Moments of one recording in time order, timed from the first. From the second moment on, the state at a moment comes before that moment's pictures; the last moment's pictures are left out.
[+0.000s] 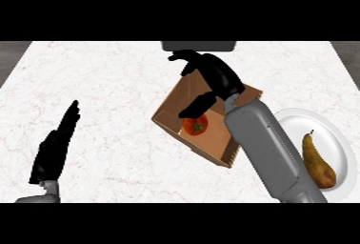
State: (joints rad) left arm -0.01 0.16 0.08 -1.56 -0.23 0.01 0.09; right arm -0.79 -0.04 0.21 -1.14 0.48 0.11 0.13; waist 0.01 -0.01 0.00
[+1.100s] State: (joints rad) left arm -0.02 0.15 0.08 -1.57 -0.23 0.01 0.10; right arm -0.87 -0.41 -0.41 -0.81 0.00 0.22 -0.08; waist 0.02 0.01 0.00
